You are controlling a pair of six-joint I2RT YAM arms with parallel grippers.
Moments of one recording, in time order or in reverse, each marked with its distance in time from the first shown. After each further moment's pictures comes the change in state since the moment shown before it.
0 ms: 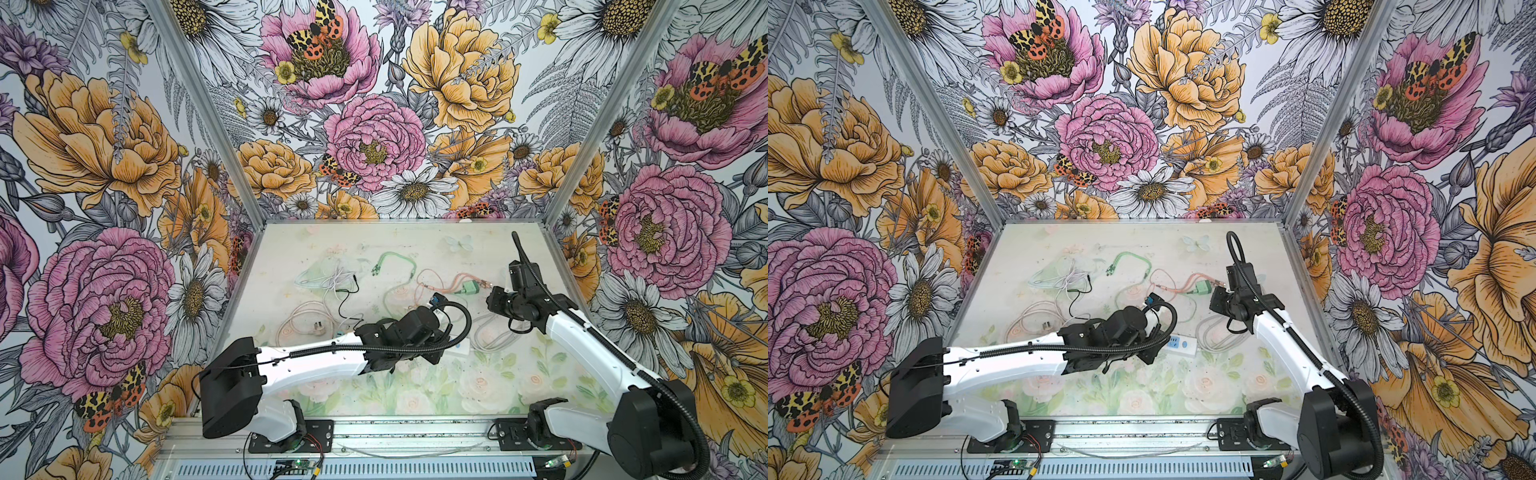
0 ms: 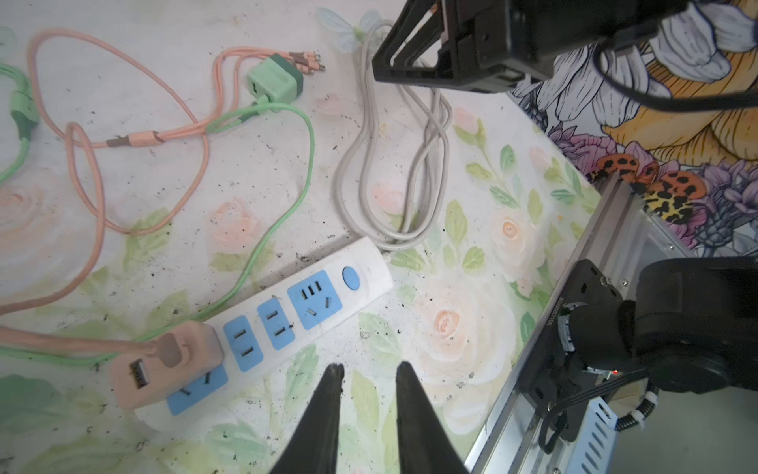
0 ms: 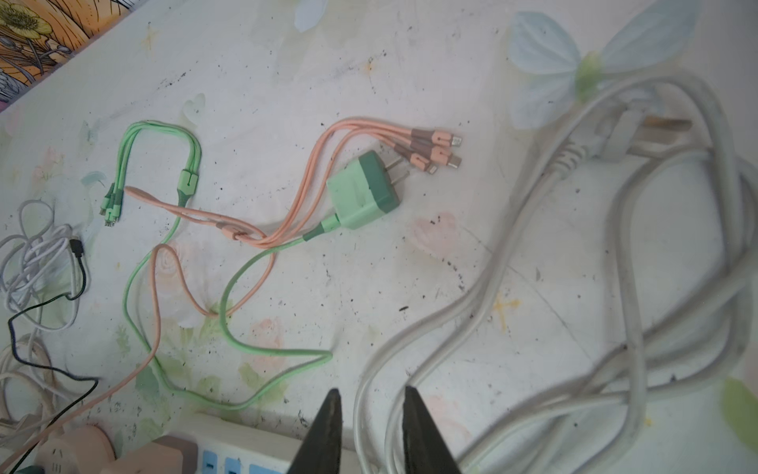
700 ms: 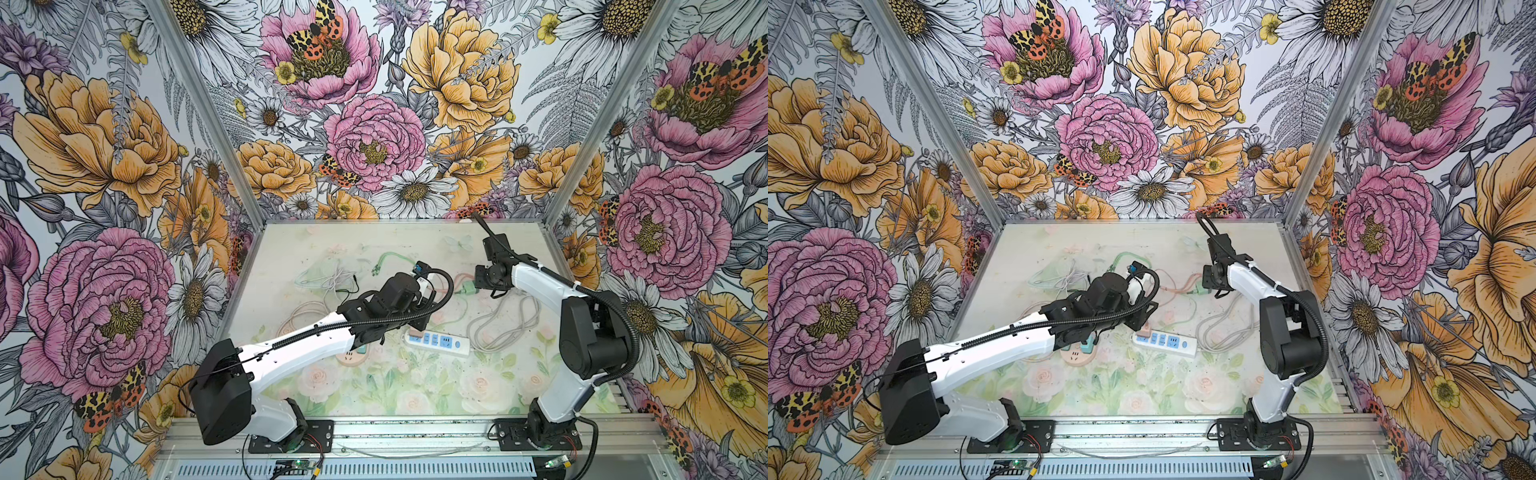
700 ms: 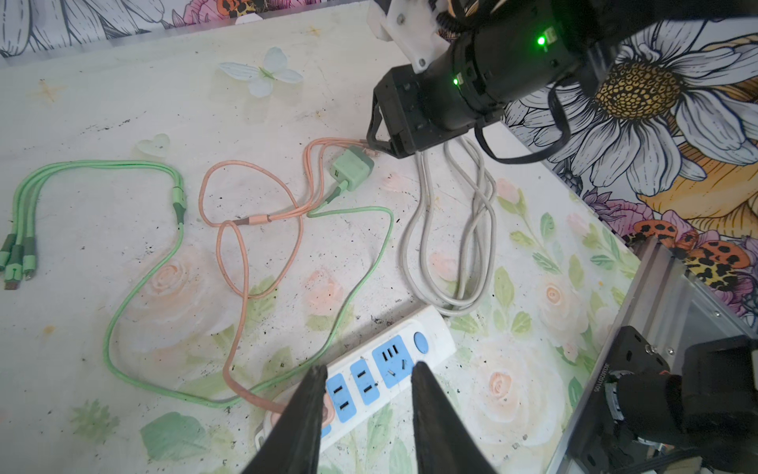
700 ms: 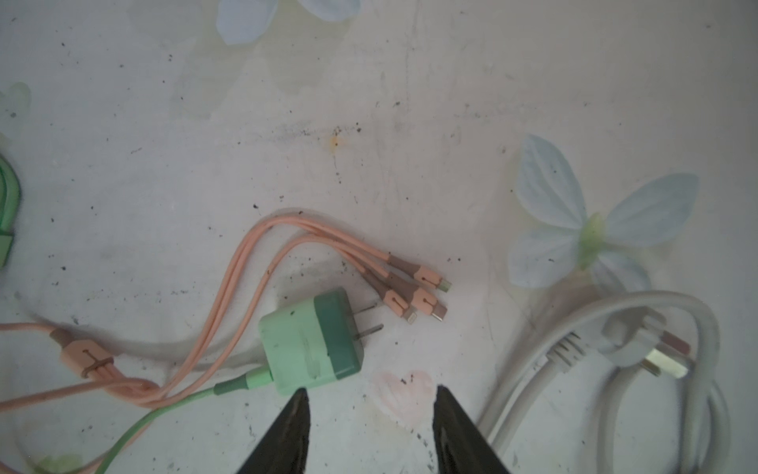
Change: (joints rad) left arm 0.174 -0.006 0.100 -0.067 0.043 0.123; right arm 0.000 0.528 0.387 -0.016 0.175 -0.181
